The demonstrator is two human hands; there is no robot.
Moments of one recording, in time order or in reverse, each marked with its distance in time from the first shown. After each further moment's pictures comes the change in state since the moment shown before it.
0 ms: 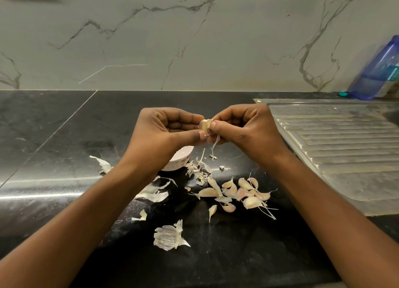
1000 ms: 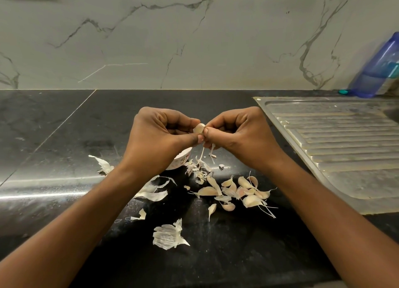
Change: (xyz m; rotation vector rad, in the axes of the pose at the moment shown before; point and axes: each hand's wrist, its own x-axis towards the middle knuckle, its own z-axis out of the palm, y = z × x) left_hand 0.003 -0.009 -0.004 0.307 0.046 0.146; right_hand -0.002 0.005 0.006 -0.142 -0.073 -0.054
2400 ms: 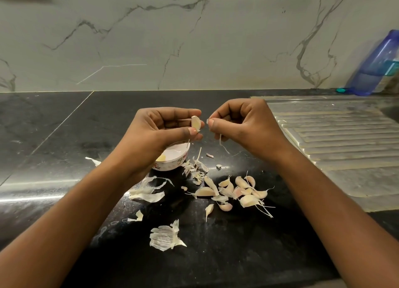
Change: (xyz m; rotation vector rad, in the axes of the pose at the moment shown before) left_hand 0.003 0.013 -0.007 -0.443 -0.166 -0.266; right_hand 0.006 -0.004 -0.019 -0.029 0.036 0.055
